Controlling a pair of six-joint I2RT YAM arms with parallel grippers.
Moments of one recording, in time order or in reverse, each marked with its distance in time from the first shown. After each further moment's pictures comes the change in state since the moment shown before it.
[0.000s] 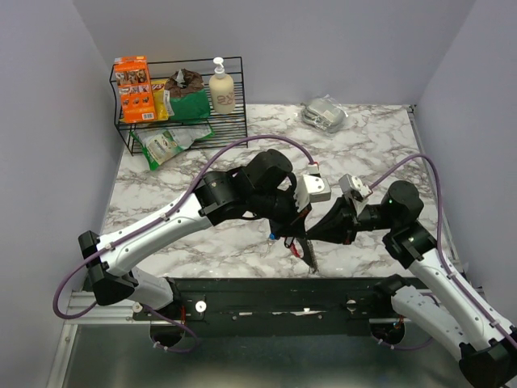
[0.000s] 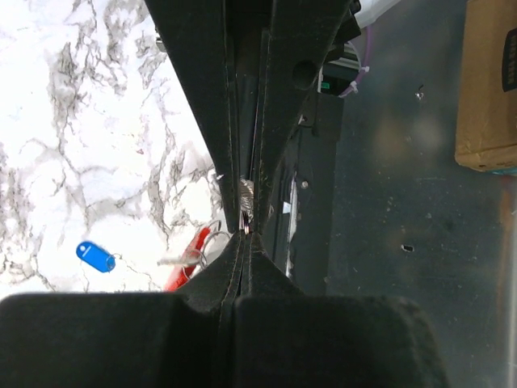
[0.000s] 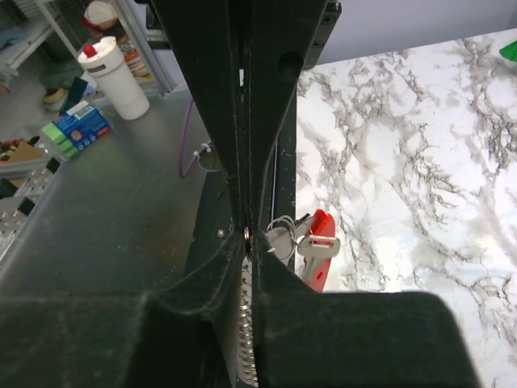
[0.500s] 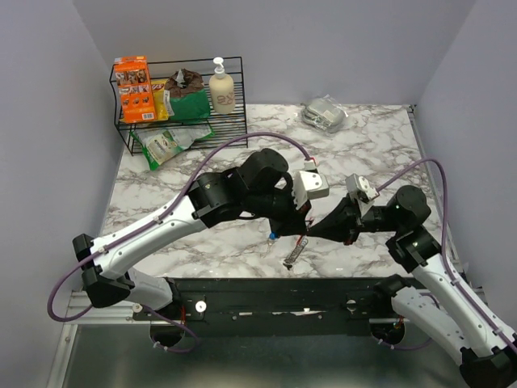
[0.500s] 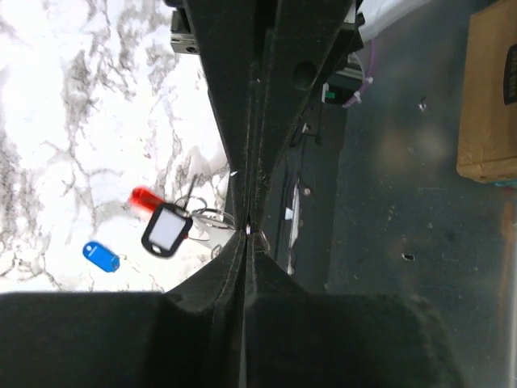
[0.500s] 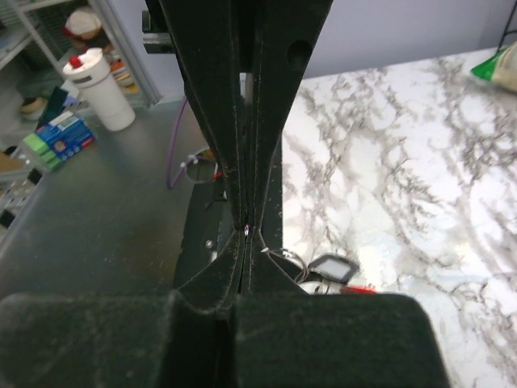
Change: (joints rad) left arm -0.007 -0.010 0.016 0.002 -0.034 -0.018; right arm 0.003 -0.031 0.000 0.005 0.031 0.010
